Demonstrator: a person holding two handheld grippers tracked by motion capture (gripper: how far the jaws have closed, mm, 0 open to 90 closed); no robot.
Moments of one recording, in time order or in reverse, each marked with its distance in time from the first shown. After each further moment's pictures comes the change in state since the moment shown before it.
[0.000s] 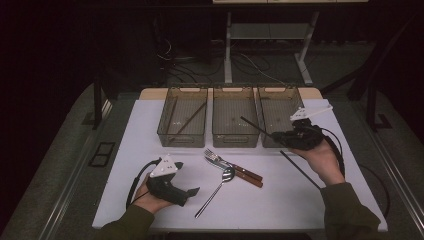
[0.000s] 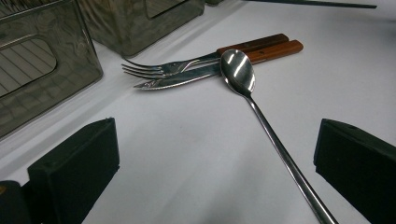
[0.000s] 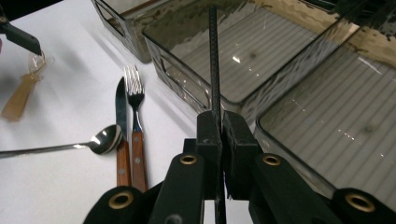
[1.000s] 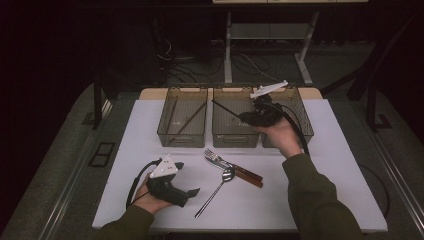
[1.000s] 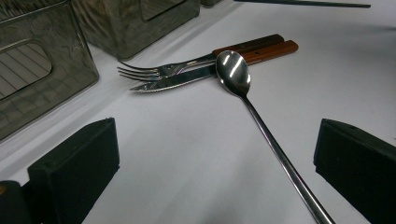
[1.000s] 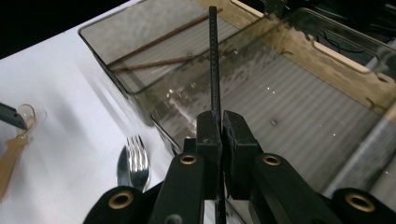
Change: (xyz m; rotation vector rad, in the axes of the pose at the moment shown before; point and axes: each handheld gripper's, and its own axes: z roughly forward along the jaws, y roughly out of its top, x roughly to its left) left arm -0.001 0.001 -0.001 -0.001 -0.010 0.016; right arm 0.023 0.083 0.066 0.012 -0.004 -0.021
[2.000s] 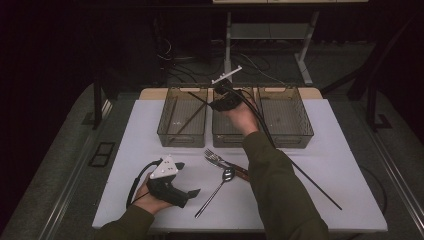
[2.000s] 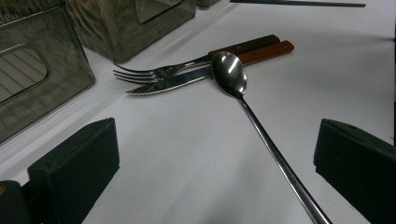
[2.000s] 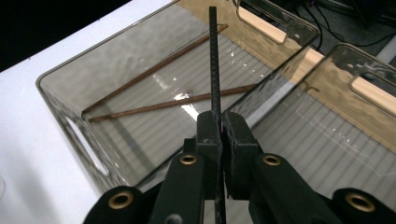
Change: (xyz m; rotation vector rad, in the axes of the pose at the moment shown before) left arm -0.001 0.001 0.000 -0.005 -0.008 0.020; right arm 0.016 0.069 0.091 0.068 -0.028 0.017
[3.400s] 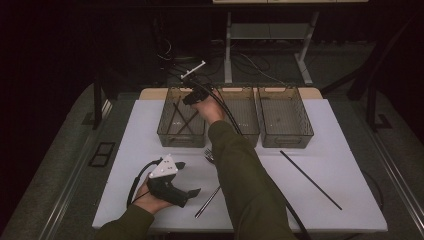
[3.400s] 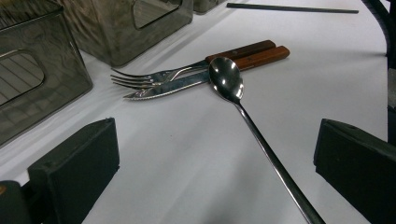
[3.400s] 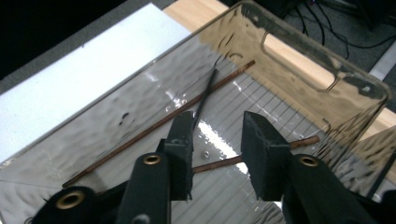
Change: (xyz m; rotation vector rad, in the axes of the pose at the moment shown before) left arm 0.001 0.001 0.001 -0.022 -0.013 -0.005; right arm 0.029 0.057 0.082 0.032 -0.036 0.005
